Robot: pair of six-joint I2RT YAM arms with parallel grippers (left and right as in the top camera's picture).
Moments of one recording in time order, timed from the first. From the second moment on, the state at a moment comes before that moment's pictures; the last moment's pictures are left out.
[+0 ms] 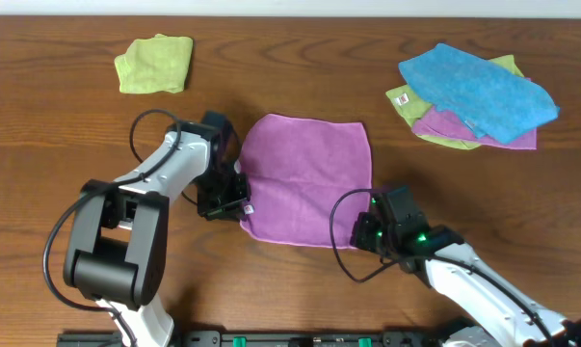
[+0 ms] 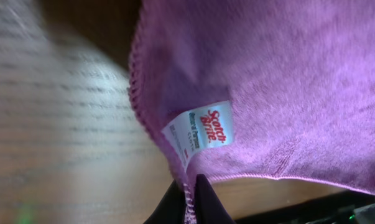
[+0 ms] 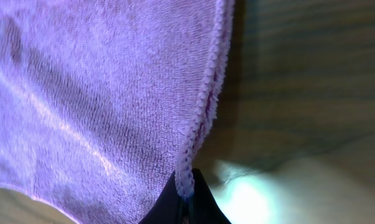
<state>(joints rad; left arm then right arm) -0.26 1.88 1.14 -1.03 0.43 -0.41 0.44 1.28 0.49 -0.35 -0.13 0.75</state>
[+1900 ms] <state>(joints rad) -0.26 1.88 1.14 -0.91 0.49 -0.47 0.50 1.31 0.51 -0.47 0.04 0.99</state>
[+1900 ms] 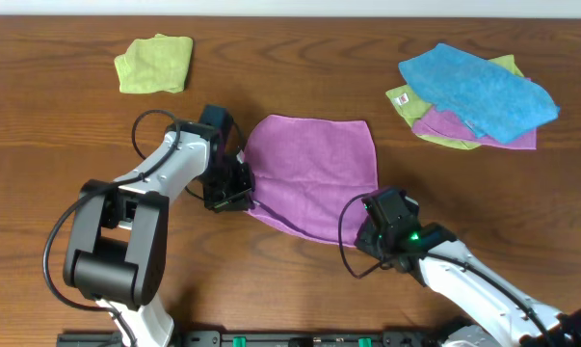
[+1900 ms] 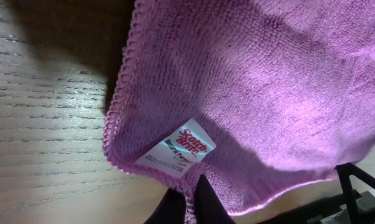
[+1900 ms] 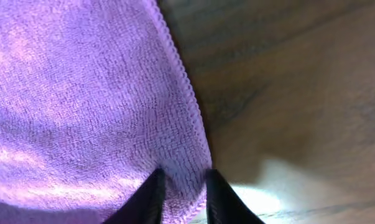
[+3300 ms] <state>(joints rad) -0.22 1.88 1.17 -0.78 0.49 -0.54 0.45 1.31 0.61 -0.44 0.05 0.92</state>
